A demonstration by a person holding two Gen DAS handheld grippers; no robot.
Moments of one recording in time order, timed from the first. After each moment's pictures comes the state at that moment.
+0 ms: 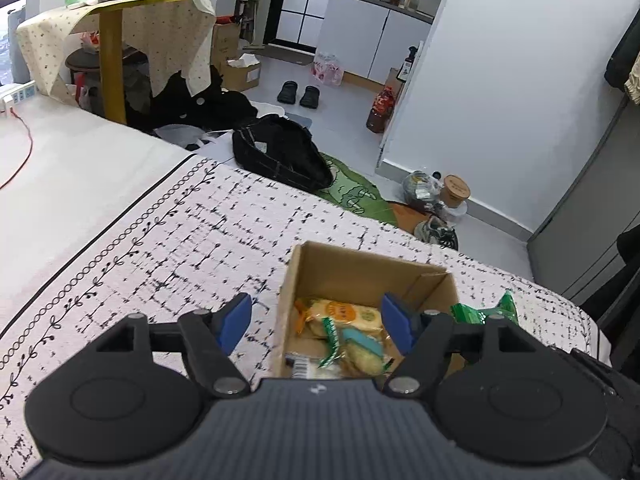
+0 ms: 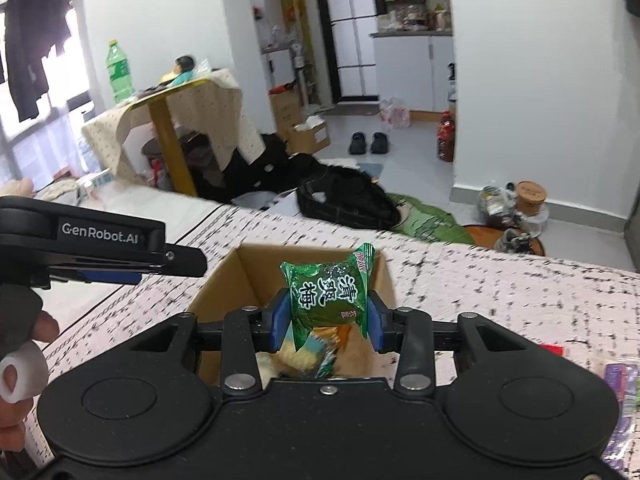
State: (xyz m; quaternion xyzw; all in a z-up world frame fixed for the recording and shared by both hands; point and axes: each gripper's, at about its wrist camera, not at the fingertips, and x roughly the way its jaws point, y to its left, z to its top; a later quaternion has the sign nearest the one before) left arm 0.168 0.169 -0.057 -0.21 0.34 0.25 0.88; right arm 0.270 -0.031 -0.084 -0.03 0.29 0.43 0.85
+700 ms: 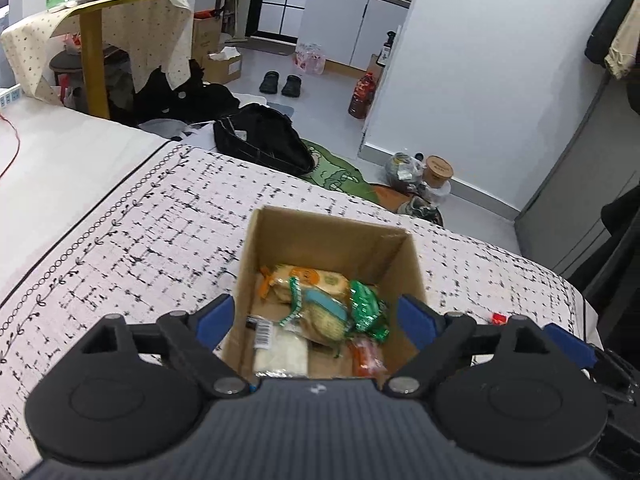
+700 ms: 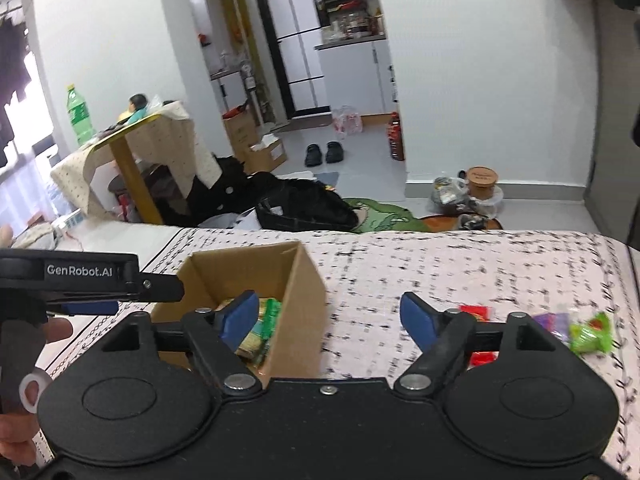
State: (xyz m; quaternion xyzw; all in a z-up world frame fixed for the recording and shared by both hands) left arm 0.166 0.123 -0.058 -0.19 0.36 0.22 0.89; right arm 0.270 -0.115 -0.079 0.04 0.30 0.36 0.88
